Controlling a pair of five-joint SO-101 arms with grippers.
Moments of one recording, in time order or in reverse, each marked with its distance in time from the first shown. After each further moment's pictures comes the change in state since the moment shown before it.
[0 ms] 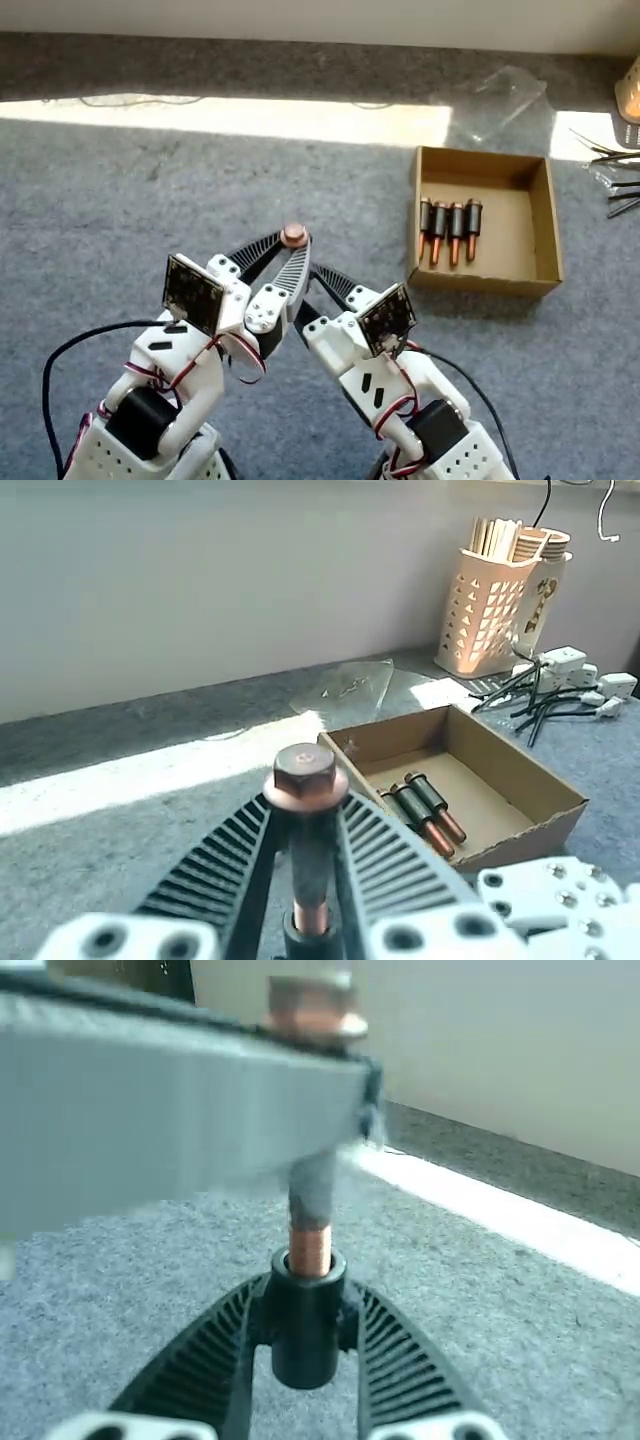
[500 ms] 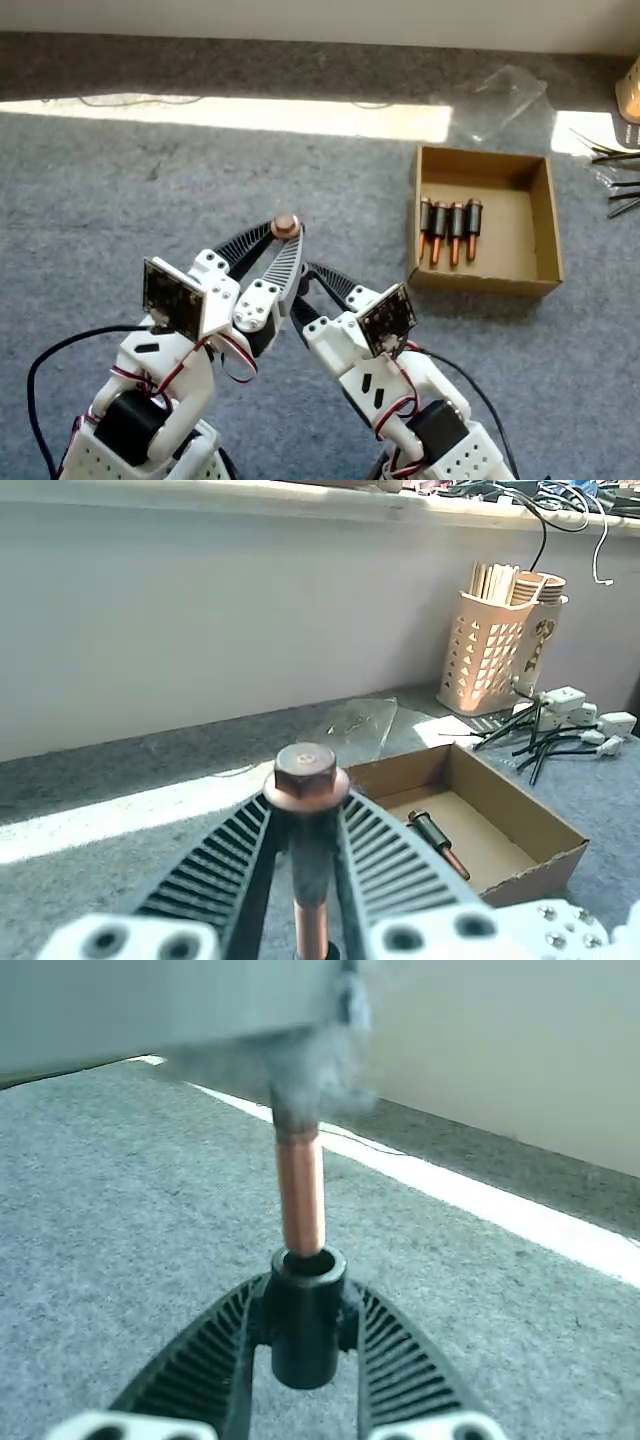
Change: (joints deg) left arm -0.4 0.1 -4.2 0.2 0.1; right arm 0.0 0.0 0.0 0.0 0.0
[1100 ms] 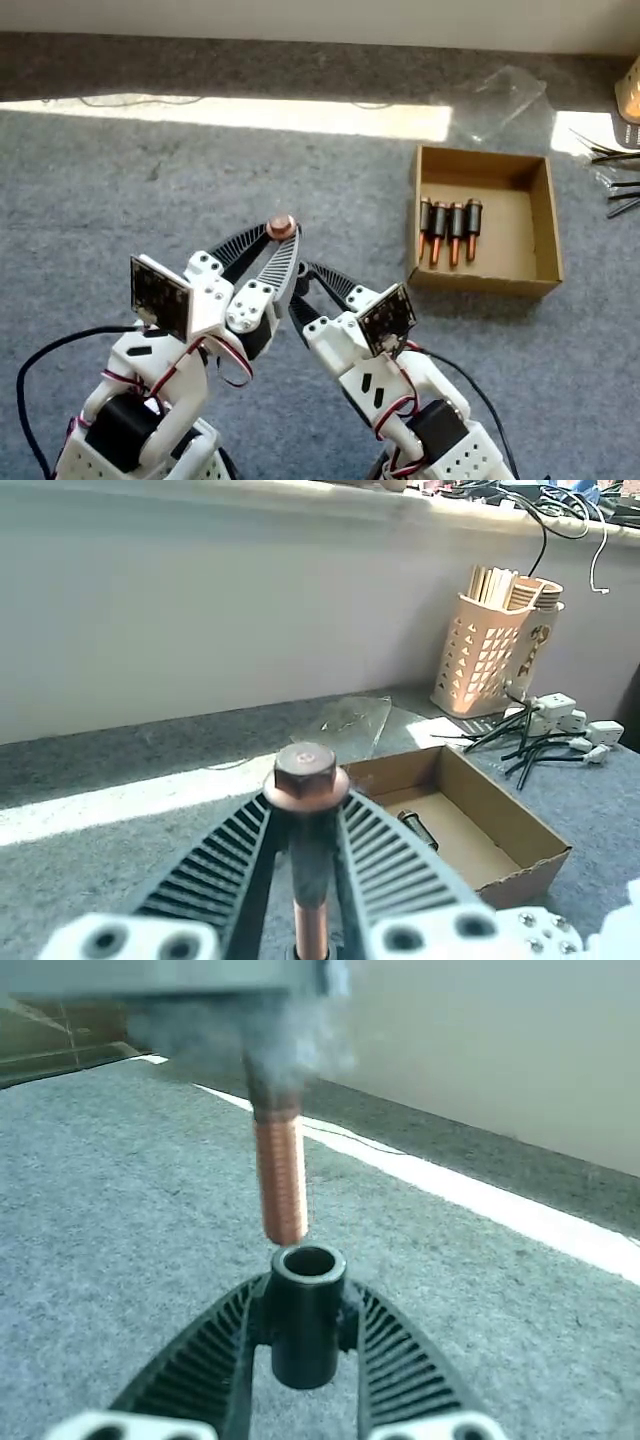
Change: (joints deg) left arm 0.0 0.6 -3.6 3.7 2.5; right arm 0.0 0.0 0.0 0.0 0.0
